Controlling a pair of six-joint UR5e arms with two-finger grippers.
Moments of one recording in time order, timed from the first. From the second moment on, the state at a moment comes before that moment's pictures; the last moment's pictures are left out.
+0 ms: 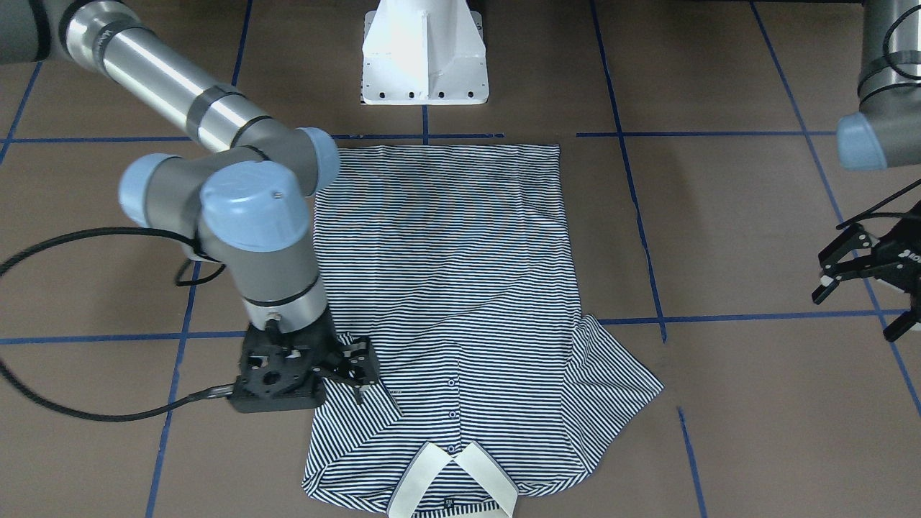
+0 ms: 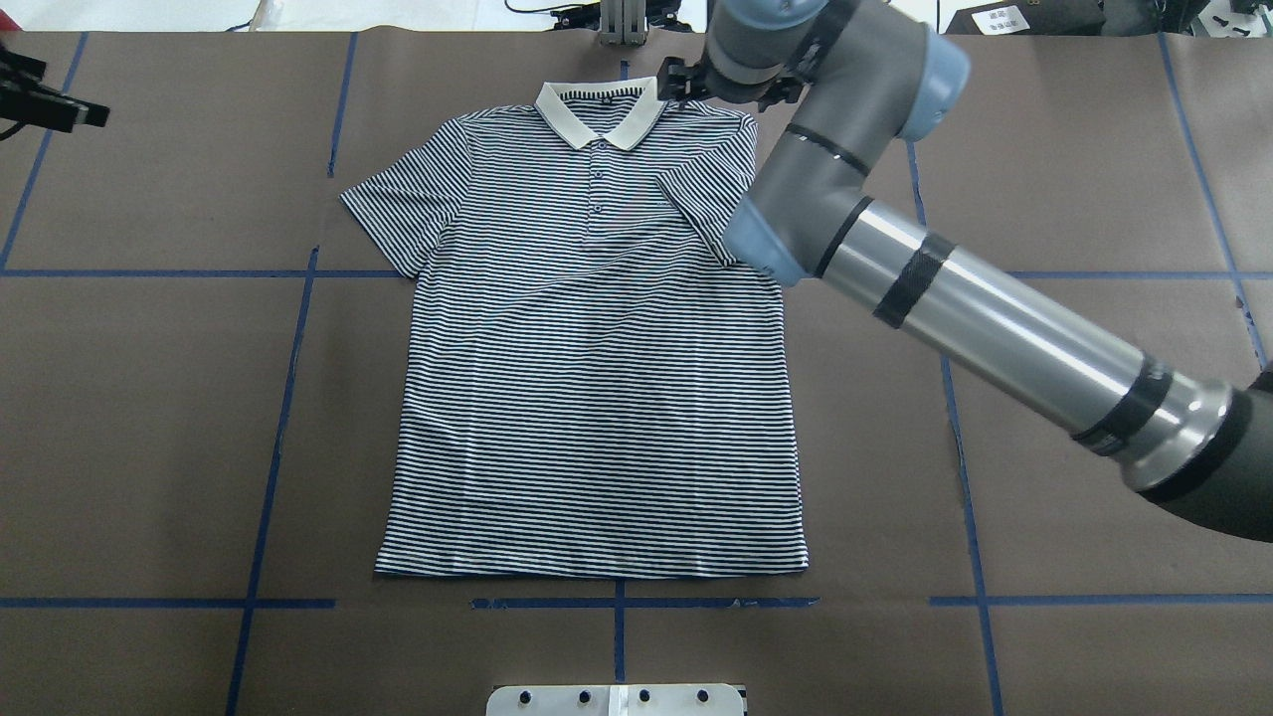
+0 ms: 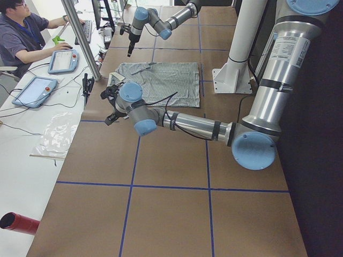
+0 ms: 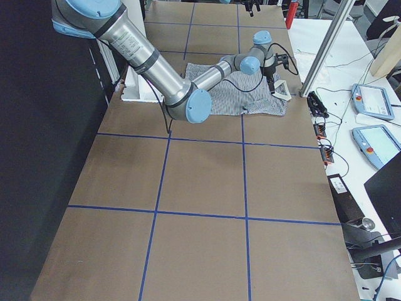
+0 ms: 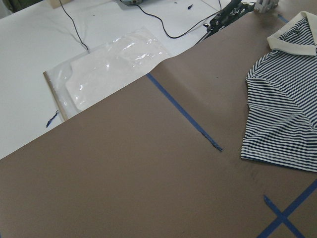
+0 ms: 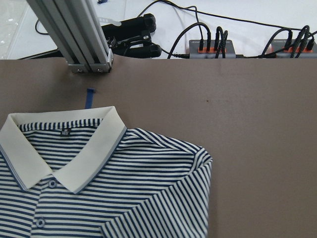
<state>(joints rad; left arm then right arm) -1.22 -1.91 -1.43 -2.43 -2.20 -0.40 0.90 -0.72 1.25 -1.26 1.88 0.94</state>
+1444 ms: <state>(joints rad) -0.84 -2.13 -1.15 -2.43 -1.68 -1.03 1.09 -0.96 1.38 -1.24 2.07 0.65</state>
